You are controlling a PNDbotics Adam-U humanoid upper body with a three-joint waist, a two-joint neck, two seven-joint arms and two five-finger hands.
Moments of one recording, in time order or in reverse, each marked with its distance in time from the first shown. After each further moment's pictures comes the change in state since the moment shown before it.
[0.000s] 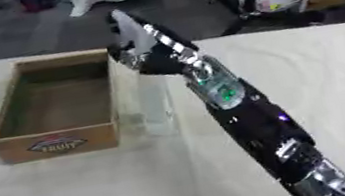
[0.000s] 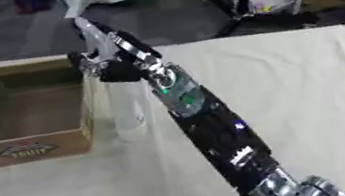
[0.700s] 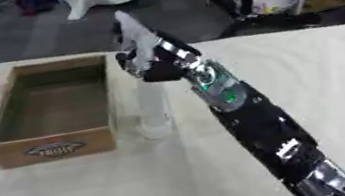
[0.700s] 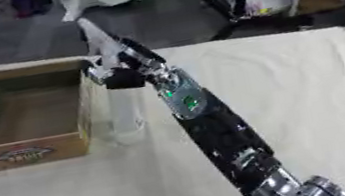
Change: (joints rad) left arm 0.000 0.000 0.000 0.000 0.000 0.000 0.000; right arm 0.000 -0.024 -0.007 0.047 0.051 -0.016 0.016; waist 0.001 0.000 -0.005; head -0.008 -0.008
